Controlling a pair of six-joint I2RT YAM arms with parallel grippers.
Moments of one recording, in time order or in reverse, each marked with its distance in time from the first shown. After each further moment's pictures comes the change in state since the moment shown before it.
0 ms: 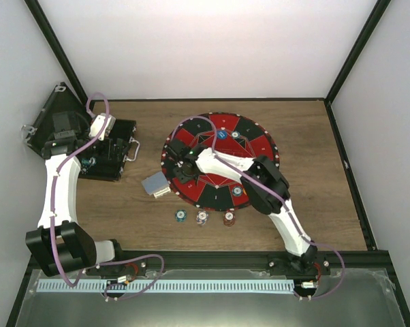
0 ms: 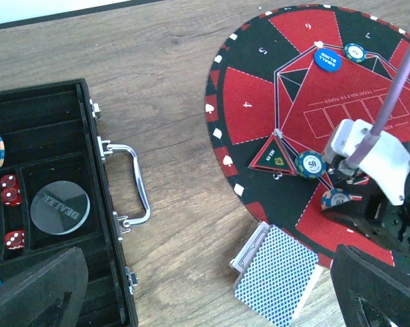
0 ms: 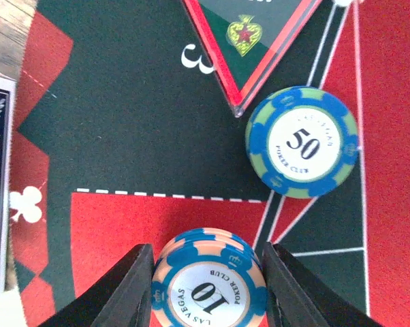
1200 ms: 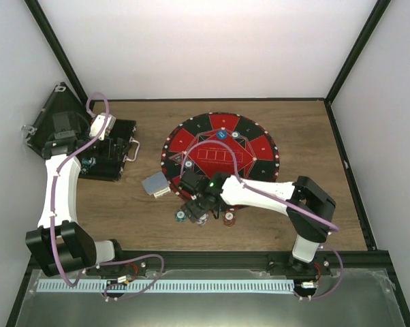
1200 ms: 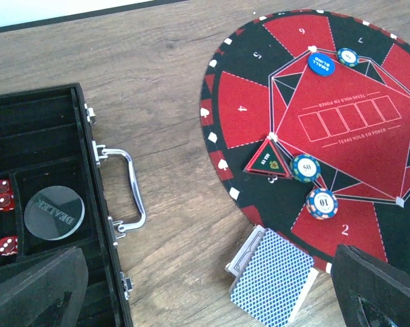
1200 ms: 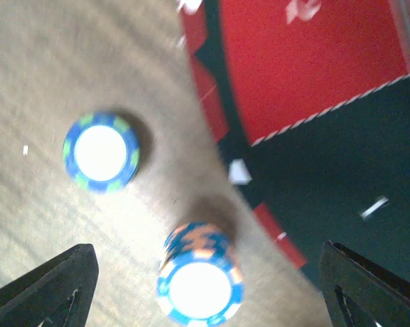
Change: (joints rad) left arm 0.000 0.000 -0.004 0.010 0.016 -0.003; right arm 0.163 -0.475 -0.496 -0.001 -0.051 0.086
